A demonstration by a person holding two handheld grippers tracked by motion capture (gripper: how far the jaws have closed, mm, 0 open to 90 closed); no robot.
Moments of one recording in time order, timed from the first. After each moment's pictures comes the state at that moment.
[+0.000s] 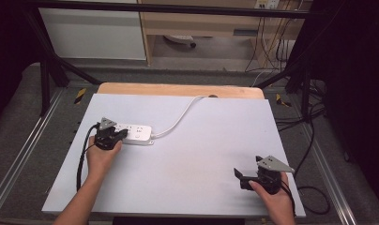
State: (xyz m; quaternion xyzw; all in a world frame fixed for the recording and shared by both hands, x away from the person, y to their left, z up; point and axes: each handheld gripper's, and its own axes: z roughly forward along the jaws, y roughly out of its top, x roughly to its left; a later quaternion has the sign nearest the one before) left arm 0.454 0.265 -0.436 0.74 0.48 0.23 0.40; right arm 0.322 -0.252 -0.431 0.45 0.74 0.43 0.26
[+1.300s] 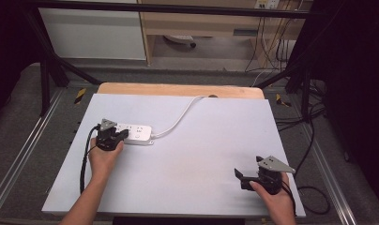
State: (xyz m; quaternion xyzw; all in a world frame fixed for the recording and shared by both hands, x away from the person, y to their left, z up) left arm 0.451 0.259 -0.438 0.73 0.50 0.23 0.40; right arm 0.321 -0.253 -0.430 0.45 0.74 0.44 0.25
